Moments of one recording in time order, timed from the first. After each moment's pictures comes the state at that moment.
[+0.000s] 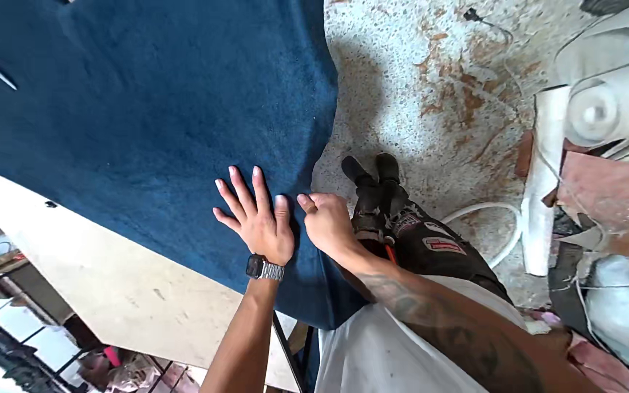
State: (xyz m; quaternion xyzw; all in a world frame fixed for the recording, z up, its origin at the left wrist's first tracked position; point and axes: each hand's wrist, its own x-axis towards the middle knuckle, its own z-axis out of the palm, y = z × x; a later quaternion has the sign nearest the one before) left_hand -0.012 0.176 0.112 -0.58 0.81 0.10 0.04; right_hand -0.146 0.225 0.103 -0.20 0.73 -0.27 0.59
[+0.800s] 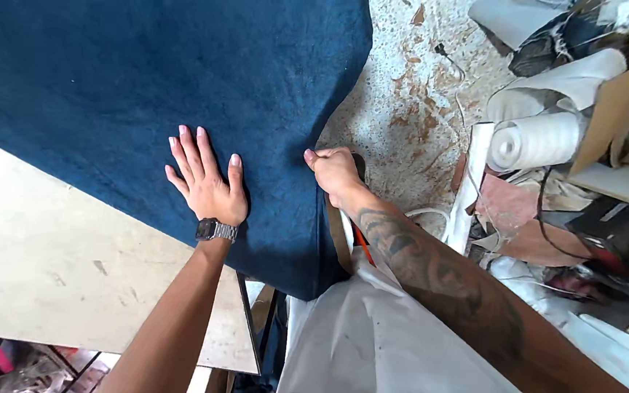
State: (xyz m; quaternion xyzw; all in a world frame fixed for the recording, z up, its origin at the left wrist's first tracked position) left_hand 0.067 0.150 0.113 -0.63 0.77 0.08 0.02; right_hand -0.159 0.210 0.093 -0.09 0.76 -0.23 0.60
